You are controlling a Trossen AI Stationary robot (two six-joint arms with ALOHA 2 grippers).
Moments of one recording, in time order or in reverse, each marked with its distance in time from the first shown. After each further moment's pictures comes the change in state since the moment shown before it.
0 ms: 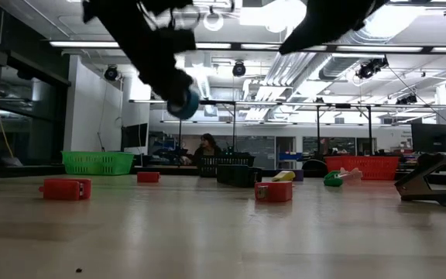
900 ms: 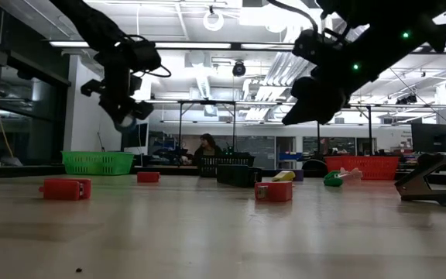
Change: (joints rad) left arm 0.837 -0.055 -0.001 -0.122 0.097 -0.227; right arm -0.249 0.001 -0.304 0.344 -0.126 -0.101
